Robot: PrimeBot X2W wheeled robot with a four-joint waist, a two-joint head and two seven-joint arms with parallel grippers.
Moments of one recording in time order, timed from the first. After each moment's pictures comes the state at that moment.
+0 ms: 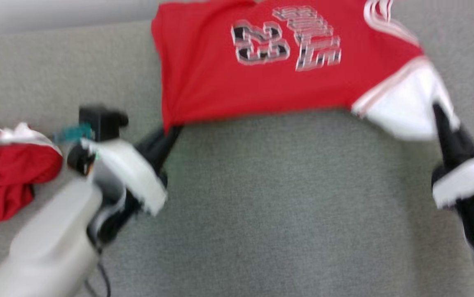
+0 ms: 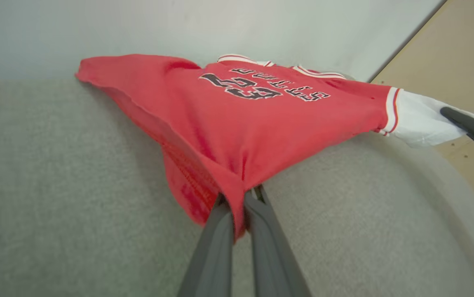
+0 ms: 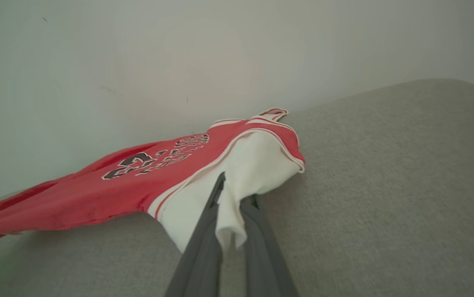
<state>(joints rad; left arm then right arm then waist) -0.84 0.47 -0.77 0.38 -0.93 -0.13 -0.04 -0.59 -0.23 0.11 0.31 0.73 0.13 0.08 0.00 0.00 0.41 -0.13</state>
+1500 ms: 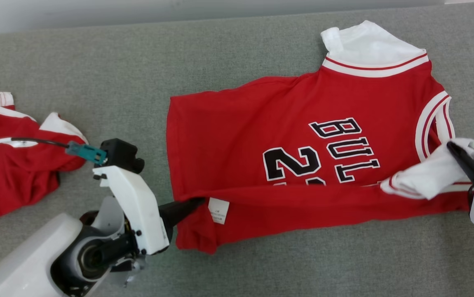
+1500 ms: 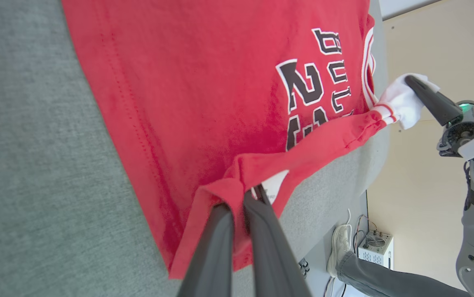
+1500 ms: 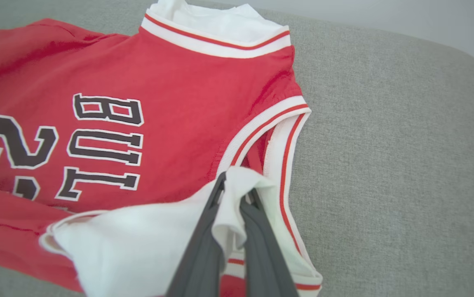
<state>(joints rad) -0.60 0.67 -0.73 -0.17 -1.41 0.26 0.51 -0.39 -0.47 0.09 -0.06 0.60 0.13 0.73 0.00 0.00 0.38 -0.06</state>
